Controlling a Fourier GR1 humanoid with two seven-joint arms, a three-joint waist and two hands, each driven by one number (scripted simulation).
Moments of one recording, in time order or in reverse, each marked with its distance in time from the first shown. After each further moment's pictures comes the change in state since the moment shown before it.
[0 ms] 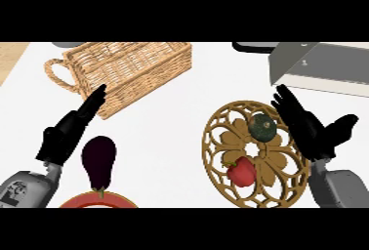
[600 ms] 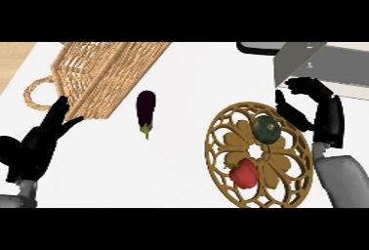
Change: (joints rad) left arm 0.167 -0.009 0.169 0.003 0.096 0.072 -0.031; right arm -0.097 -0.017 -0.016 0.004 0.490 -0.543 -0.042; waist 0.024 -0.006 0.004
